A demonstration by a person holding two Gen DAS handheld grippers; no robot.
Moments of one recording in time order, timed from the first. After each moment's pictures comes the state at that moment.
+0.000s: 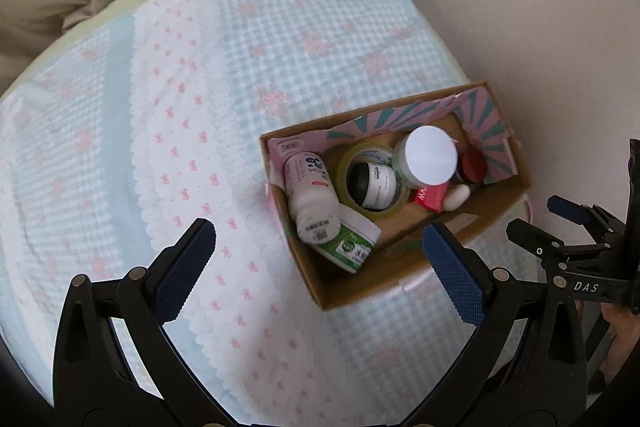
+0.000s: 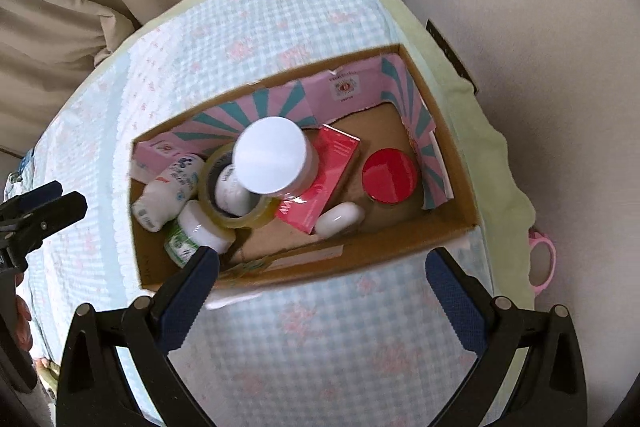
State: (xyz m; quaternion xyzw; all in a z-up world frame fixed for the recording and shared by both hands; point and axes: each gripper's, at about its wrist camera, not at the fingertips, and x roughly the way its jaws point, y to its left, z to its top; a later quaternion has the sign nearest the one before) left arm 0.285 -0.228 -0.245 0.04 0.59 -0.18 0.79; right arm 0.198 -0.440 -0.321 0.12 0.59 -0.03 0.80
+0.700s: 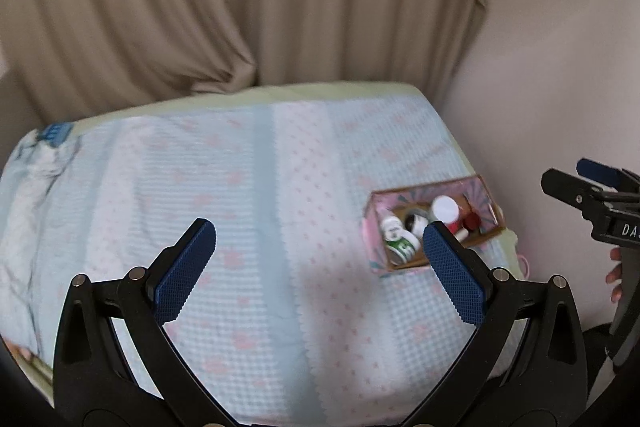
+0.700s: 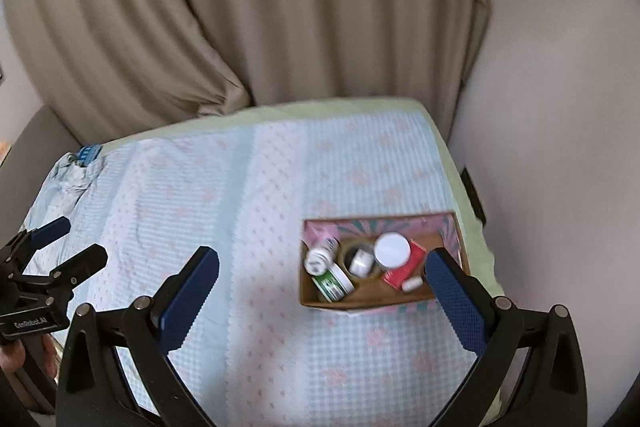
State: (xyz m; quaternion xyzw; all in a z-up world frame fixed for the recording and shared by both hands) left arm 0.131 -0.038 -0.017 0.00 0.41 -0.08 0.91; right arm 0.117 -0.286 -0.065 0.03 0.43 0.04 0.90
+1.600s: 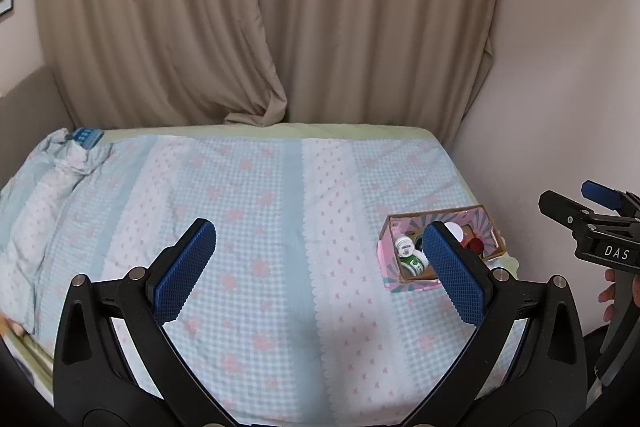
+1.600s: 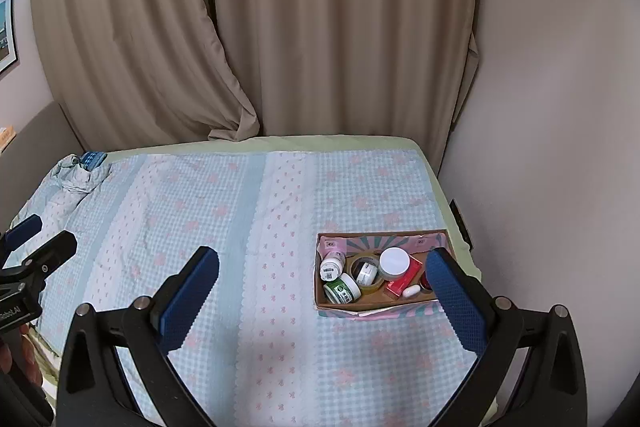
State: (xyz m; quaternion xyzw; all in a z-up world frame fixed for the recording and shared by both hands) left arm 0.050 0.006 0.018 -0.02 0.34 -0.05 0.94; right arm 0.043 -0.238 -0.039 0.00 0.36 0.02 0.93
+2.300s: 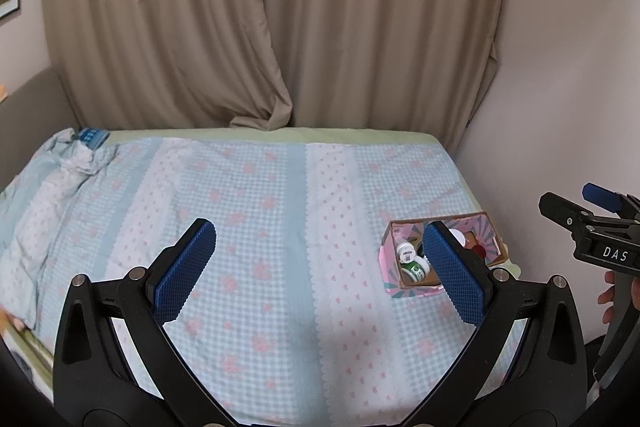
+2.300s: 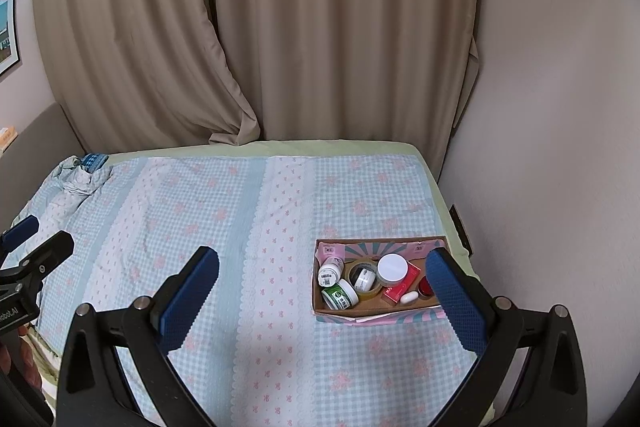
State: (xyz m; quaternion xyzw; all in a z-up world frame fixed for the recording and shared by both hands) left arm 0.052 -0.001 0.021 -0.03 0.33 -0.04 0.94; right arm 0.046 -0.241 -0.038 0.00 0.36 0.02 0.93
